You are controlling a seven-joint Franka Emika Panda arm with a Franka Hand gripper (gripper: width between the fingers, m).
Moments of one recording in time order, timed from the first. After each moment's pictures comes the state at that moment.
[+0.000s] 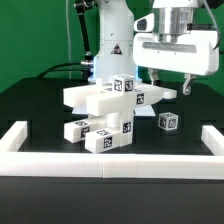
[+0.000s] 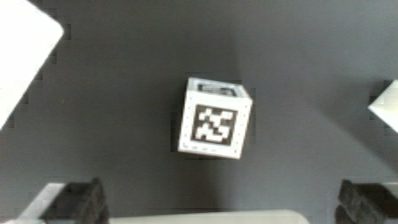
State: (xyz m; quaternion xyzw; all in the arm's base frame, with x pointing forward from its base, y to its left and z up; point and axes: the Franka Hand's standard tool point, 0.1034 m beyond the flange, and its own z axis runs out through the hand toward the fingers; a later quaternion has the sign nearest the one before) arm 0.436 0.088 0.079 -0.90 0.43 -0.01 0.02
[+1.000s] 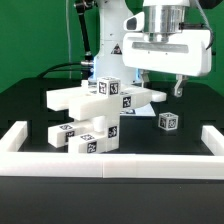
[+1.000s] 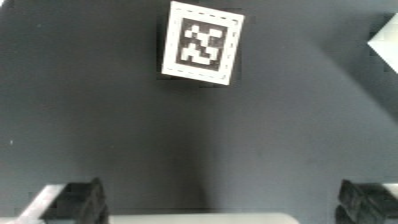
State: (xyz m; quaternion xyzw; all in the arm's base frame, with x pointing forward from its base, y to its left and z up) arm 0.460 0.068 0.081 -0.91 0.42 -0.02 0.02
